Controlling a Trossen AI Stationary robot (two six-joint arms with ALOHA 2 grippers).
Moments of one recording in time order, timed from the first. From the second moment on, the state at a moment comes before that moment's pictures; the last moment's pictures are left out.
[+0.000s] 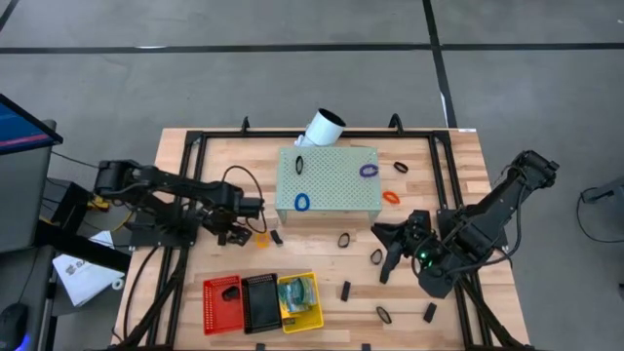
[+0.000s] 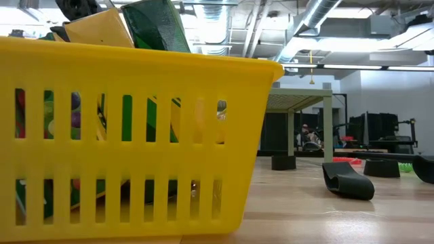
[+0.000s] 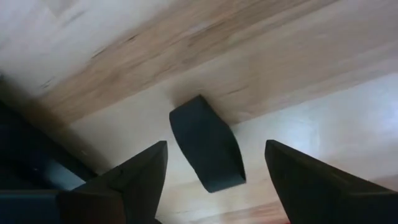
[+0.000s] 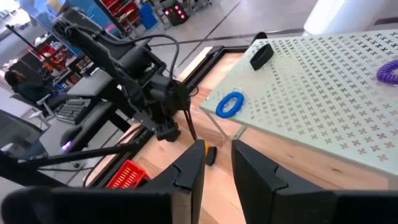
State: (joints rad) left arm 0.05 1.45 0.67 -1.00 0.22 -1.00; right arm 0.77 1.29 1.13 -0.71 1.17 1.44
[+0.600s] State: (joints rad) left arm 0.05 1.48 0.67 -0.97 0.22 -0.95; right arm 0.78 1.29 1.13 -0.72 1.15 1.44
